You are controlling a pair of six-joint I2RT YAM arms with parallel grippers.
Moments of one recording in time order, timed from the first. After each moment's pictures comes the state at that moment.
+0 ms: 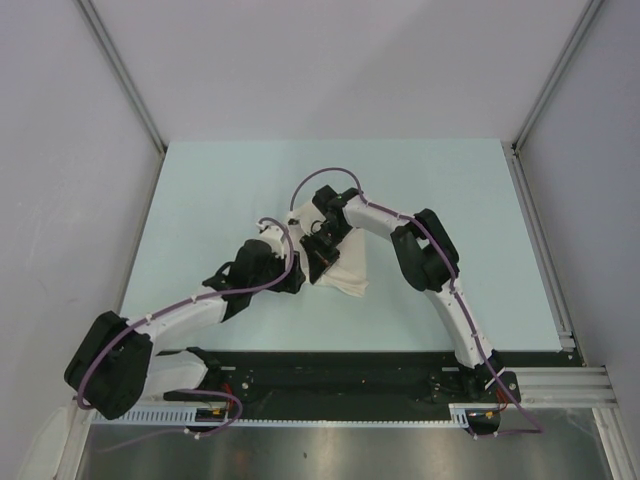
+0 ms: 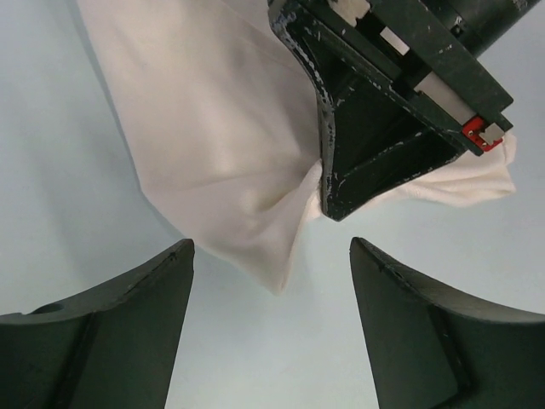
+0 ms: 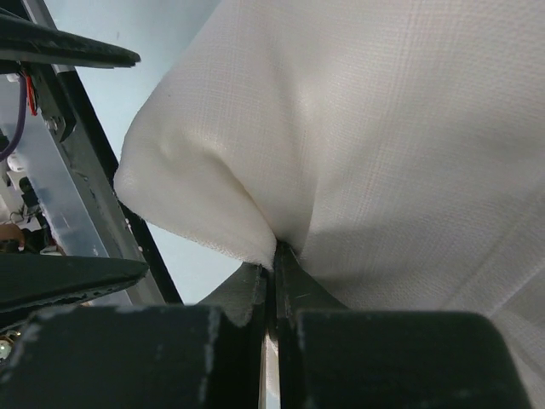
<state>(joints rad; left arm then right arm) -0.58 1.18 0.49 0.06 -0.02 -0.33 0.68 2.40 1.91 -0.93 -0.80 -0.19</state>
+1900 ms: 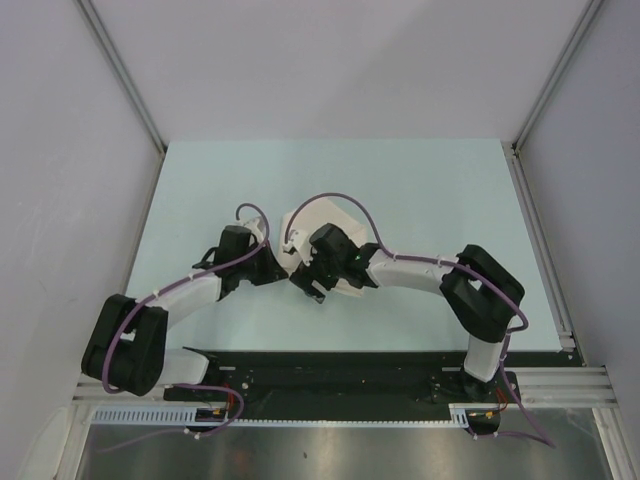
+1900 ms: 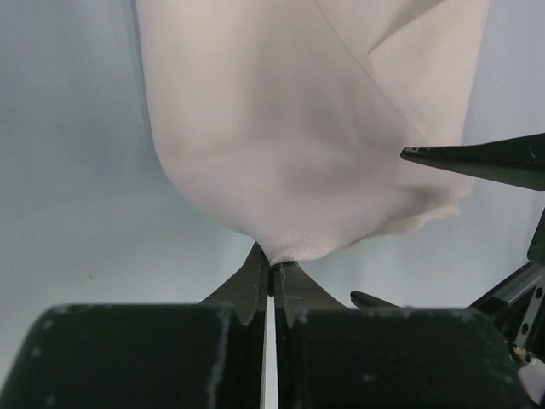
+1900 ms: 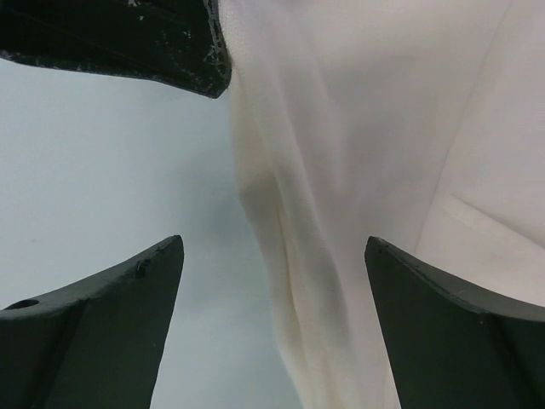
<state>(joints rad) -0.33 1.32 0.55 -0.03 0.32 -0.54 0.92 1.81 1.16 -0.16 -0.12 -0.15</state>
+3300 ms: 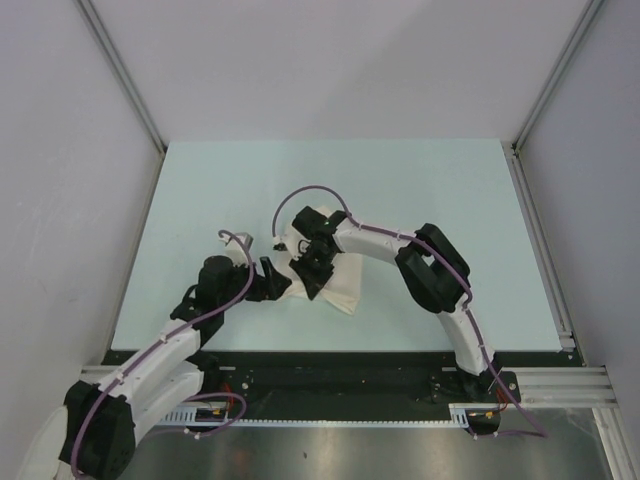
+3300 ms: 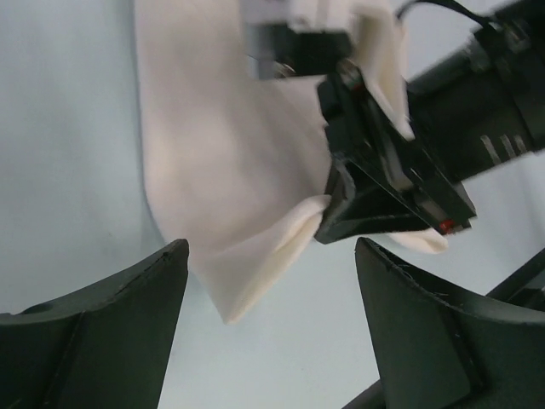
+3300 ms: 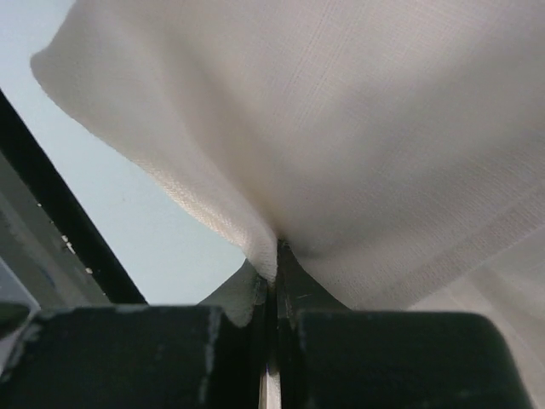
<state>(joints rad) -0.34 0.85 0.29 0.05 0.25 -0.47 0.87 2.18 1.65 -0.76 -0.44 -0.12</state>
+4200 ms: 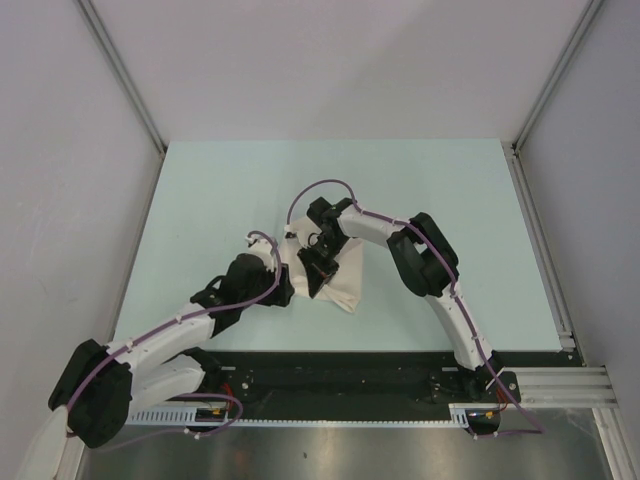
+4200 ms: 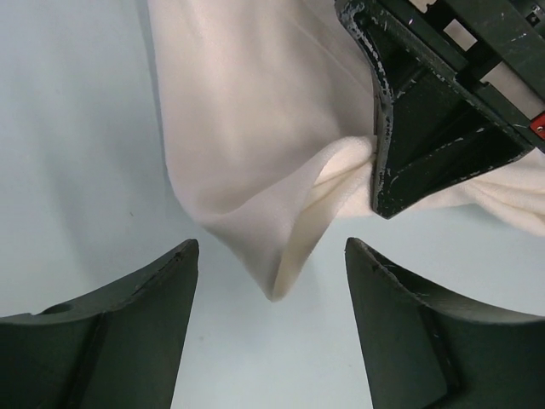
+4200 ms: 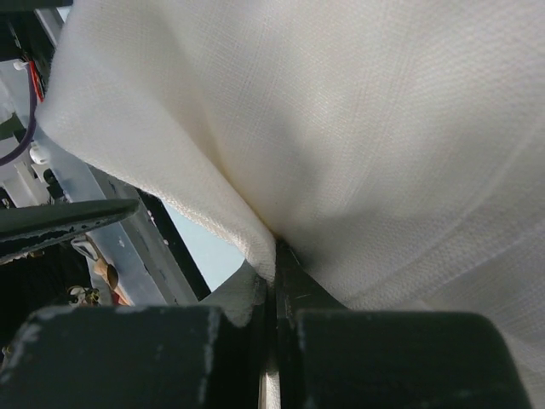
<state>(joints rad) -0.60 1.01 0.39 -0.08 -0.07 -0.37 0.74 2.36 1.82 -0.93 -0.79 -0.10</state>
